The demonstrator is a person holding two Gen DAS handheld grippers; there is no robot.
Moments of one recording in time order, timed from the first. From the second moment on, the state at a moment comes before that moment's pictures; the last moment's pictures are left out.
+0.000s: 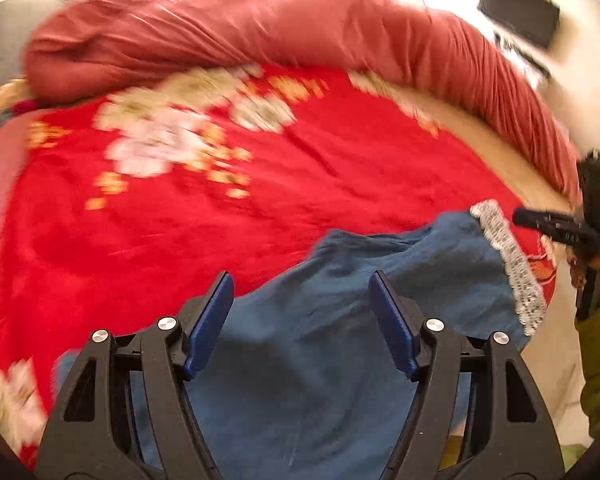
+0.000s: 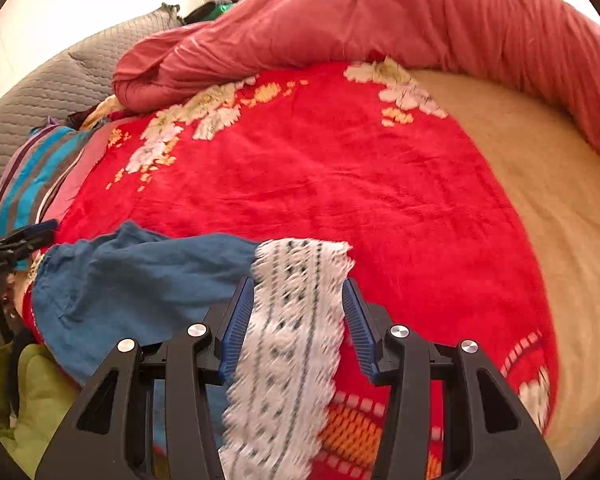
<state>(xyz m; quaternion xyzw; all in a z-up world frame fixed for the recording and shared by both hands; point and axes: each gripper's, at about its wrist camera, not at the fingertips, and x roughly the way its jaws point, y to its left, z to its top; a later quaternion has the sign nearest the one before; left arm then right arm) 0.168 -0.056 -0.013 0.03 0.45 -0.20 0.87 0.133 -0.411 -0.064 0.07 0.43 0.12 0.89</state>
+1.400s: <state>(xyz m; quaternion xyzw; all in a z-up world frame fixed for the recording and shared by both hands) 0.163 -0.010 -0.020 -0.02 0.41 -0.12 0.90 0.113 -0.442 -0.045 0.09 0.40 0.13 0.90</state>
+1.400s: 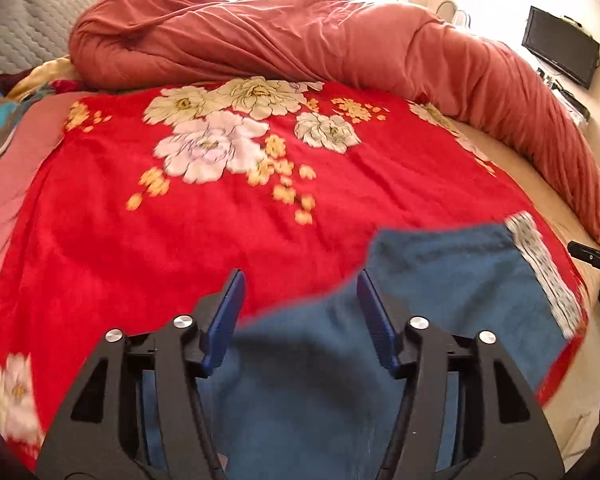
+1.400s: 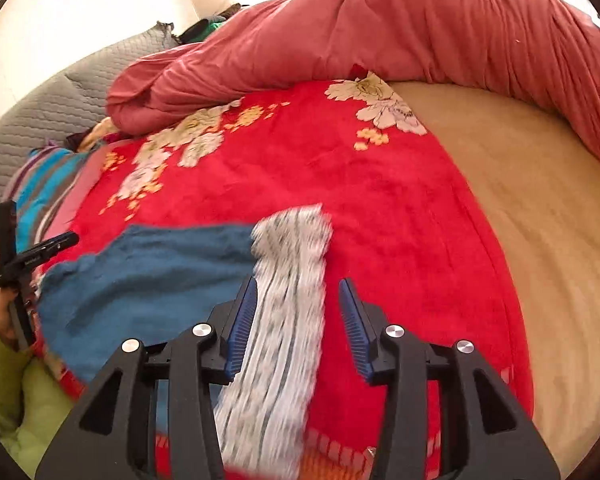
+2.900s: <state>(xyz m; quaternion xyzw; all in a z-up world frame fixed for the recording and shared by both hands) 0.145 0.003 -0.021 -0.05 0.45 -0.11 0.89 0.157 -0.222 -0.052 -0.09 0.40 0.23 0.88</state>
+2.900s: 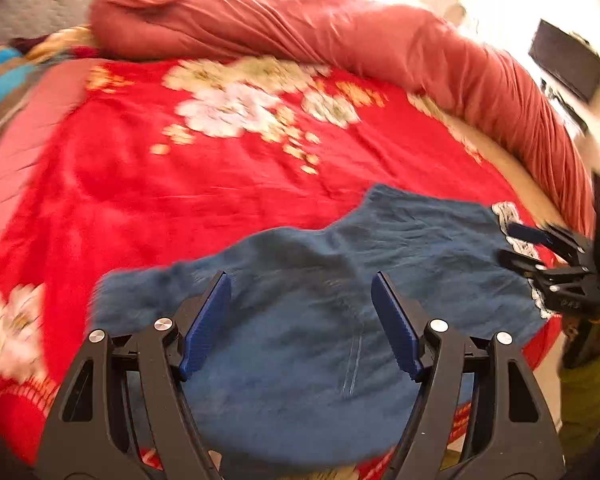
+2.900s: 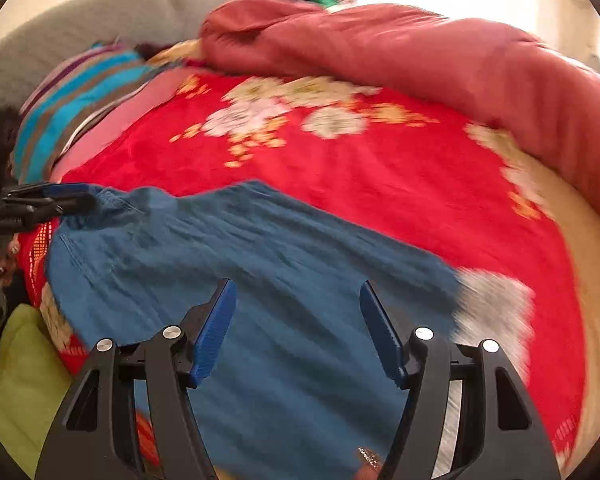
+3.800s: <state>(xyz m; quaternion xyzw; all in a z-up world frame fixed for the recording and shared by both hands) 0.086 0.045 -0.014 -0.01 0.42 -0.03 0.91 0.140 -0.232 -0.054 -0.08 0.39 0.21 0.89</state>
